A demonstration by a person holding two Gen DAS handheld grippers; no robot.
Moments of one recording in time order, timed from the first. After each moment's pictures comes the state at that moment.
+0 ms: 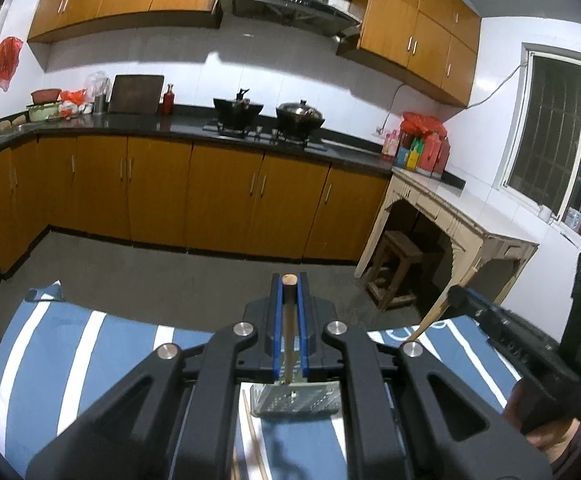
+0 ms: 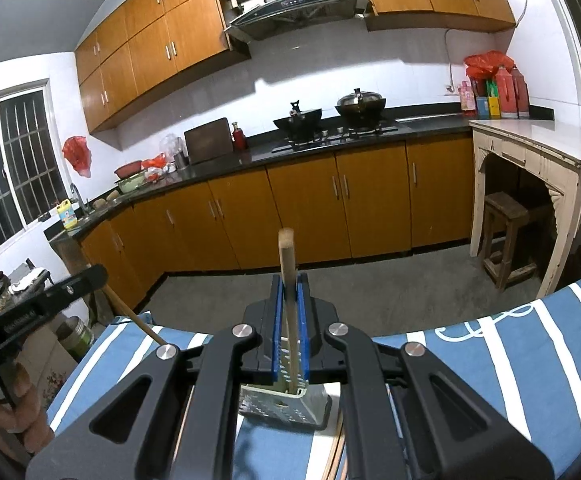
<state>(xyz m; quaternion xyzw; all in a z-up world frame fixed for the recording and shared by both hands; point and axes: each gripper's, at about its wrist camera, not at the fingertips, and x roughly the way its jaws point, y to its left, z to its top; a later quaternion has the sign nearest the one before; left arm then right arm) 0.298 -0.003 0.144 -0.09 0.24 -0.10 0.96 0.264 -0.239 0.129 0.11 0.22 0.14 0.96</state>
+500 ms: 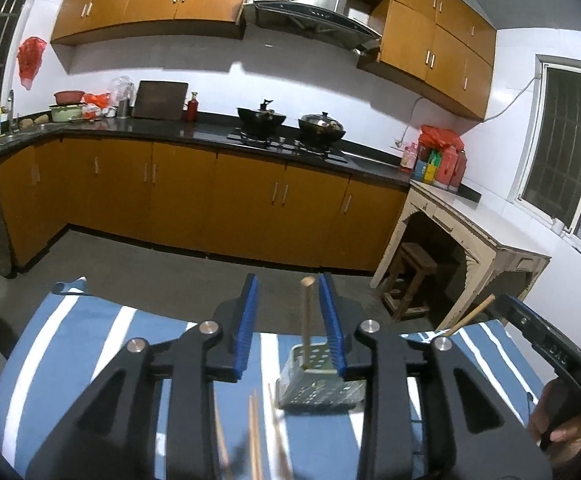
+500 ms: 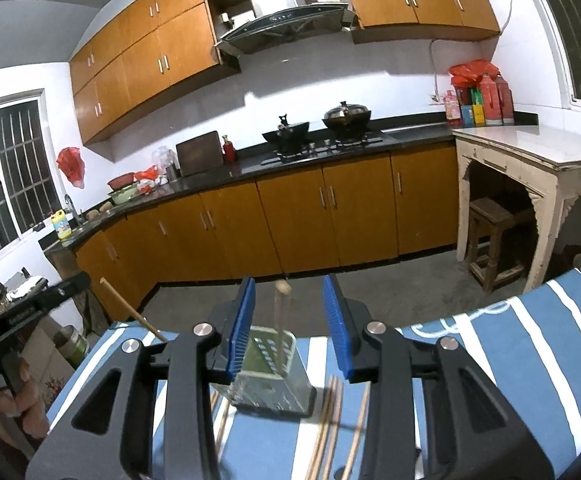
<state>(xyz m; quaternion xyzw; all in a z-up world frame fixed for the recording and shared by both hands) 0.260 0.031 0.154 -0.10 0.22 -0.06 0.97 0.229 -0.260 0.133 0.11 0.21 0.11 0.96</state>
